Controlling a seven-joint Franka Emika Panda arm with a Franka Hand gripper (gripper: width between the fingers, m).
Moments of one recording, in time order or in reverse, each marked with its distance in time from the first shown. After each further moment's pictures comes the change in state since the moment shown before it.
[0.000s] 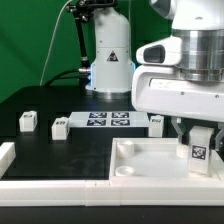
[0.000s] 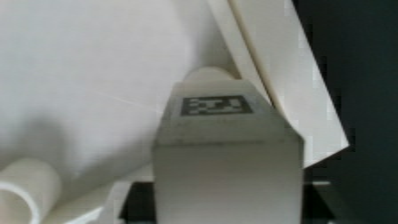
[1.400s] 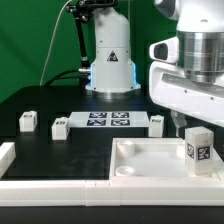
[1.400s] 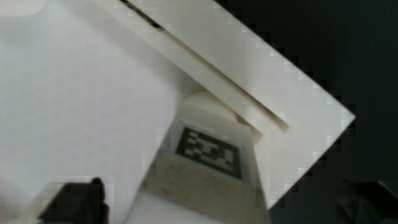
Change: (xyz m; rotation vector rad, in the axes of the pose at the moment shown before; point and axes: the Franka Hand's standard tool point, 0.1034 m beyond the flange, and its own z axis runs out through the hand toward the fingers) arm -0.015 -0.007 0.003 -0.014 -0.005 0.110
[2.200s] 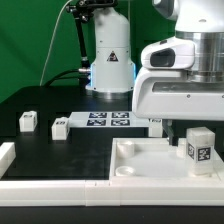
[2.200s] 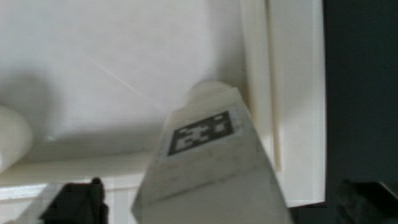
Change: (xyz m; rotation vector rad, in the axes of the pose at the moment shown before) arm 0.008 0.005 -0.001 0.000 0.005 -0.755
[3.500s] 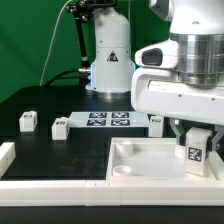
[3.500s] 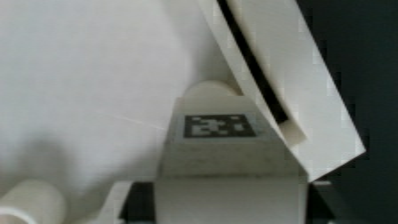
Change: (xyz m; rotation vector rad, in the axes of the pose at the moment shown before) arm 0.000 0.006 0.002 0.008 -0.006 0.613
